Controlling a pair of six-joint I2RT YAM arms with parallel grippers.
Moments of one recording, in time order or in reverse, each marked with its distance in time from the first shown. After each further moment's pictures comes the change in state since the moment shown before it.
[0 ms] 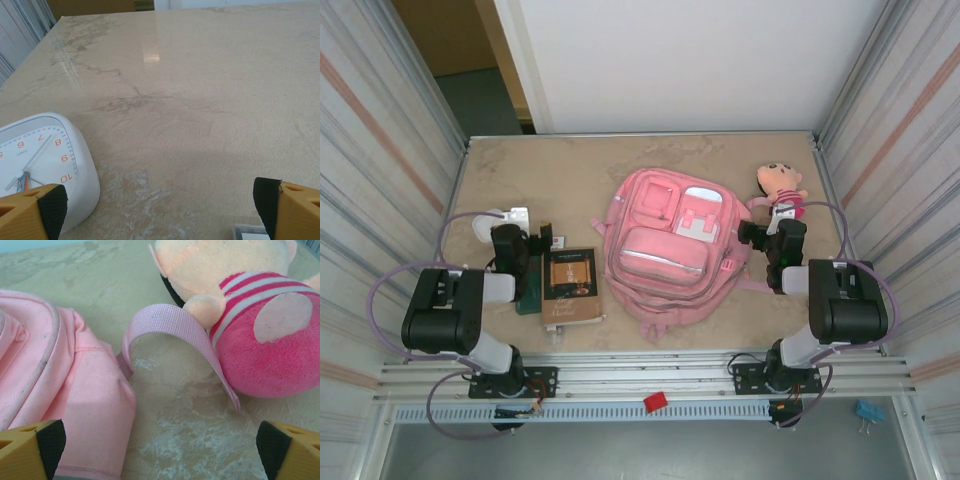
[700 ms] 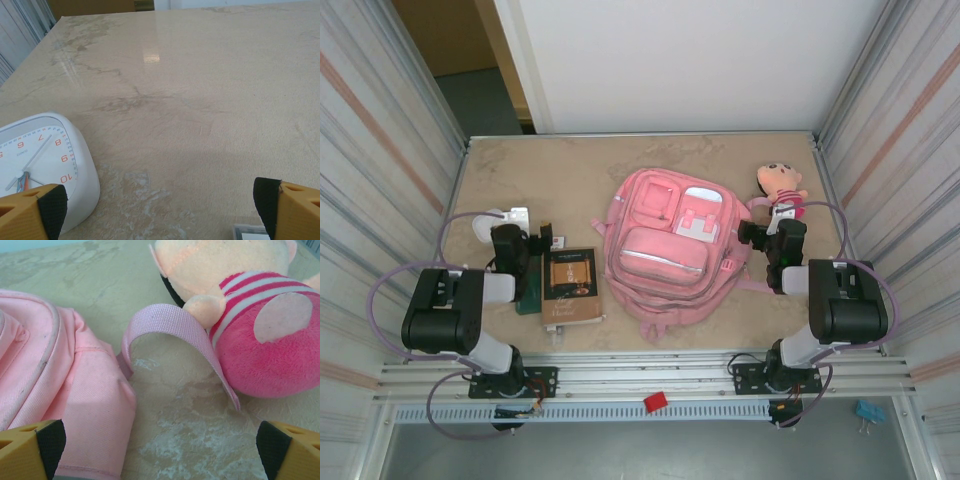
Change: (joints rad) left arm 0.000 0.000 0.000 0.000 -0.001 0.000; right arm 0.000 0.000 0.000 0.000 0.000 0.000
